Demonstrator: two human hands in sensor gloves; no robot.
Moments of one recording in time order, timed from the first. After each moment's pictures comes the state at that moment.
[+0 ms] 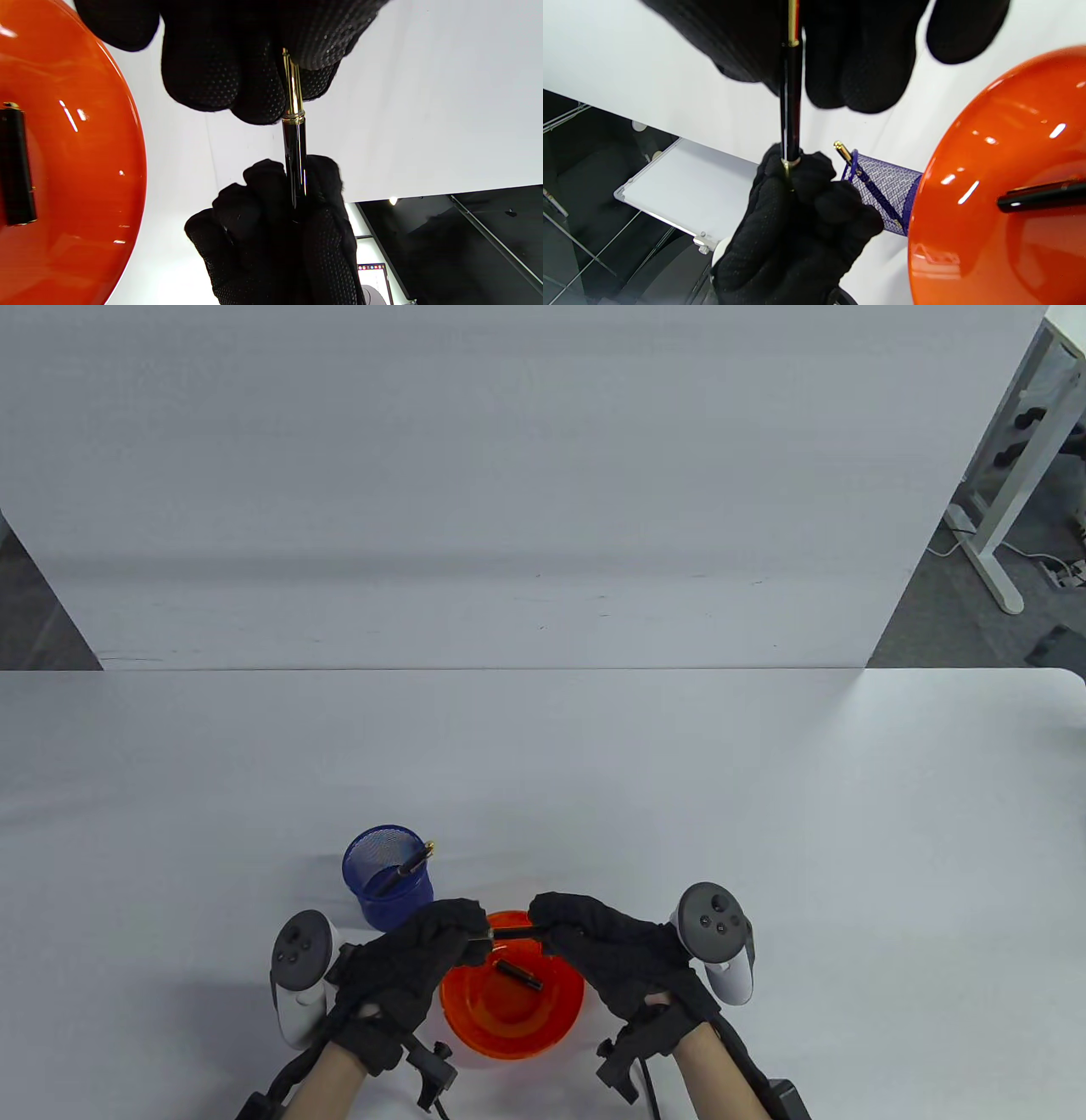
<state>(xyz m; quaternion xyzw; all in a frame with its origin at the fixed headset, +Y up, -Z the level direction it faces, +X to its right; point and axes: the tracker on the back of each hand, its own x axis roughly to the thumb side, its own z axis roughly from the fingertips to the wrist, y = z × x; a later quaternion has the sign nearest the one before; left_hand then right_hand) -0.199 -0.729 -0.282 -0.06 -0.14 0.69 0.71 0.093 -0.709 -0.300 0.25 0.09 0.74 0.61</state>
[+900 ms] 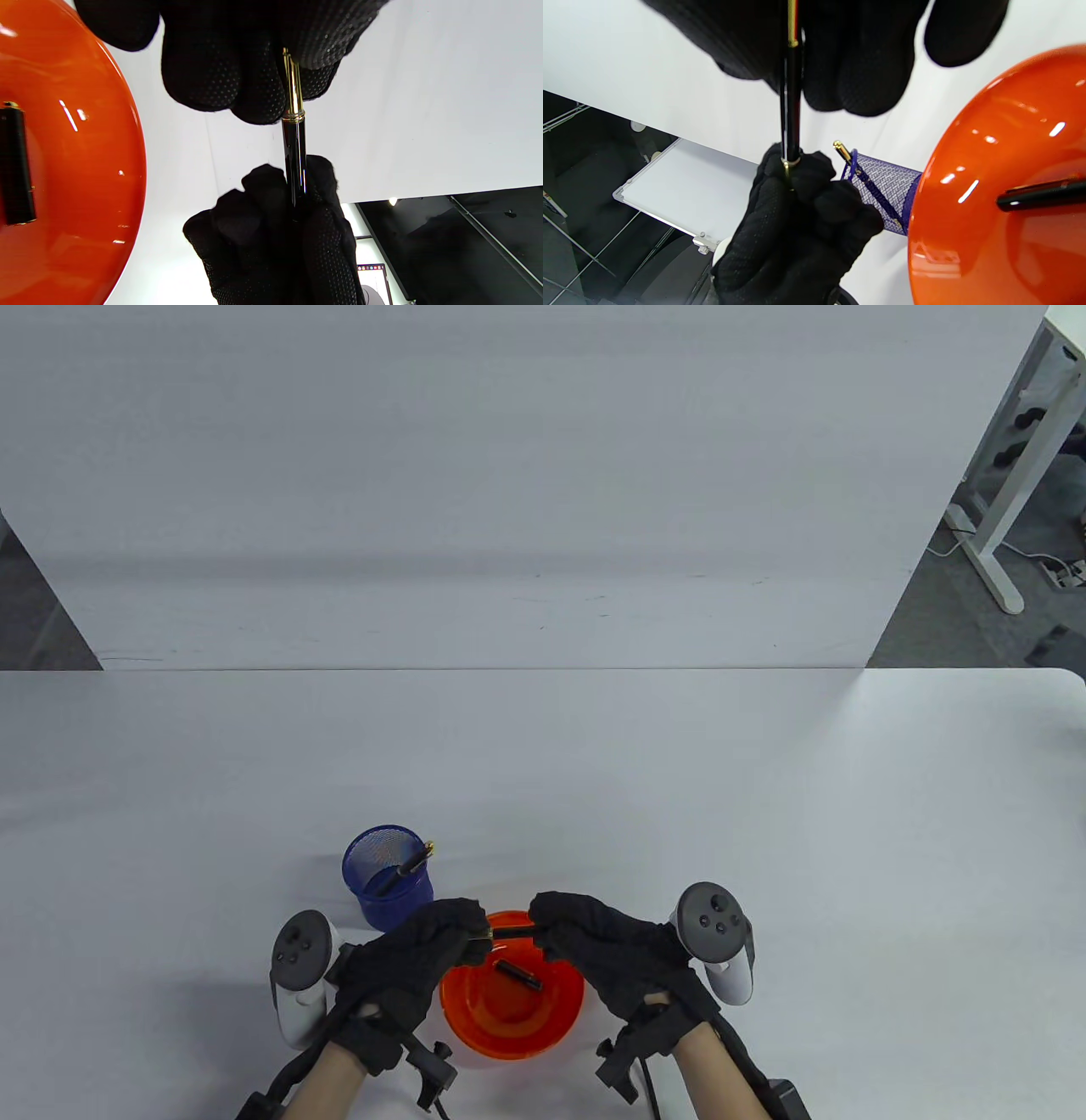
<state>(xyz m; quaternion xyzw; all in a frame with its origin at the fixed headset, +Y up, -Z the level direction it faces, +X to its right) -0.199 -0.727 -0.282 -0.06 -0.13 0.69 0.71 0.093 -0.711 -0.299 0.24 0.09 0.74 0.62</state>
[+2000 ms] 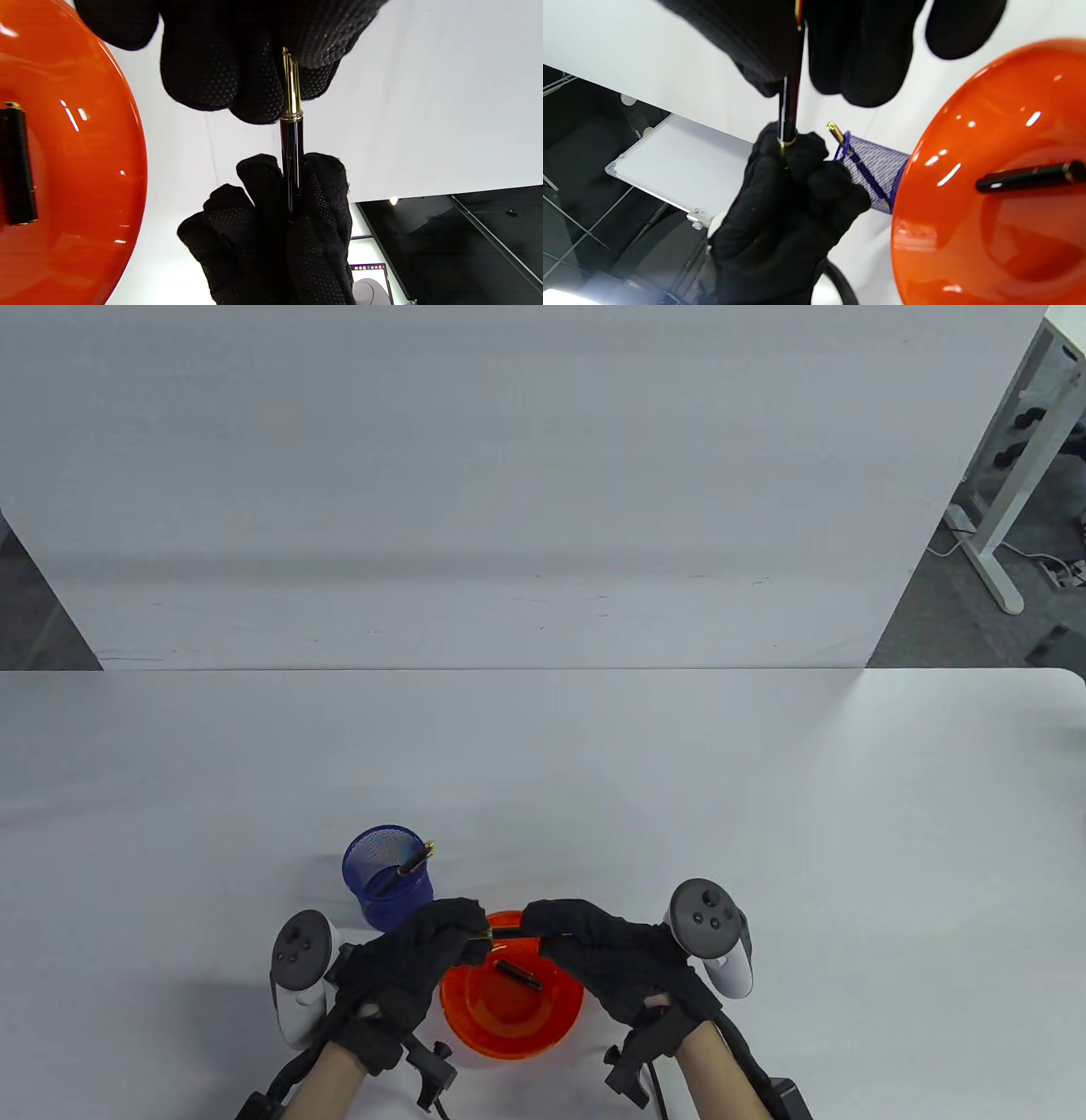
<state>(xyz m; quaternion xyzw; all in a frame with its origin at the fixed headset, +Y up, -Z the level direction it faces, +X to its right) -0.199 -0.729 -0.282 -0.06 -0.14 0.69 0.71 0.090 -0.709 -0.299 0.26 0.11 0.76 0.59</state>
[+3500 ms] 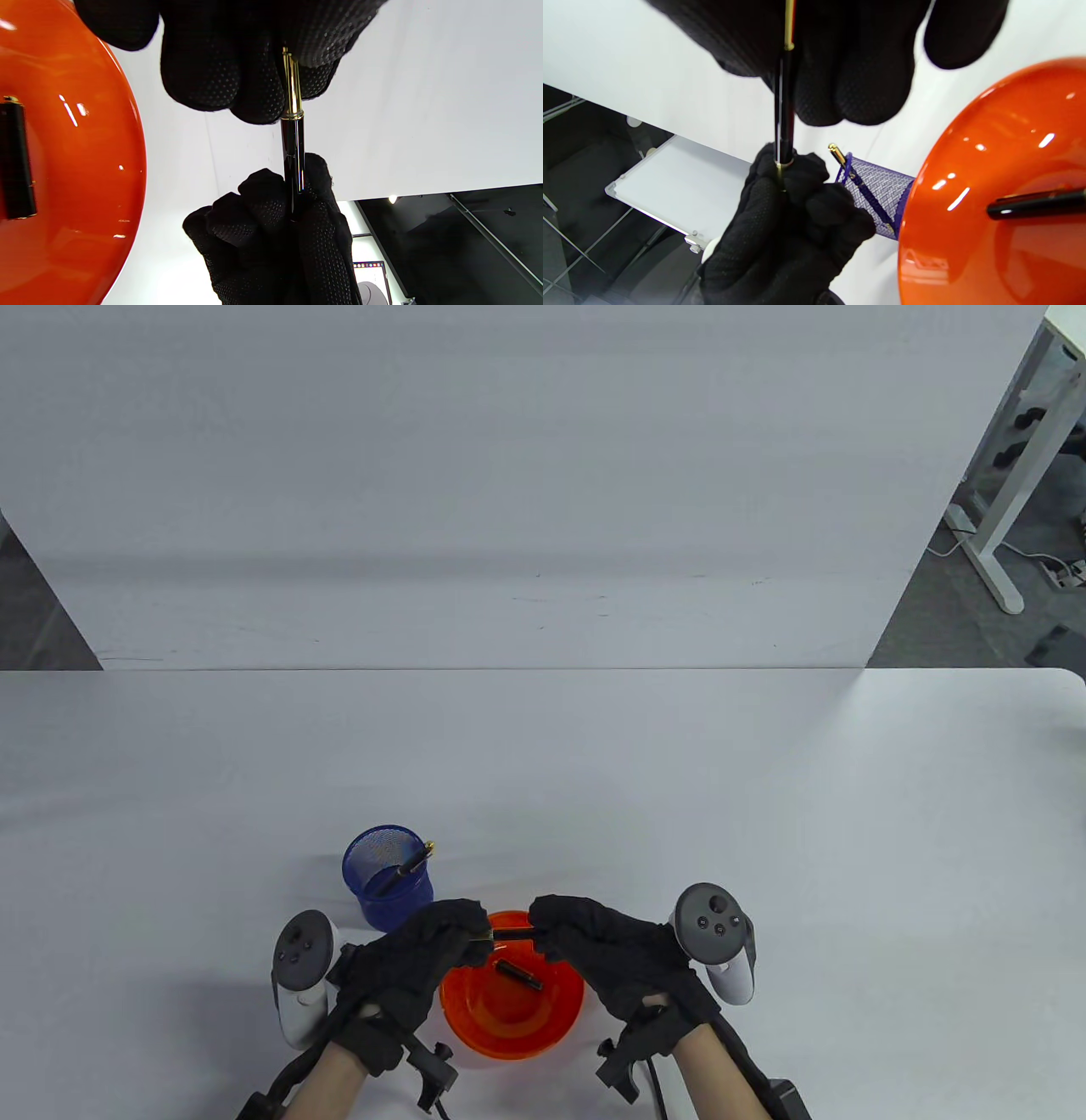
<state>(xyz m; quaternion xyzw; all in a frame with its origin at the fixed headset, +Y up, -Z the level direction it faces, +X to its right) -0.198 -0.730 -0.282 -0.06 -0.14 0.69 0.71 0.094 -0.712 -0.300 0.24 0.09 0.75 0.61</state>
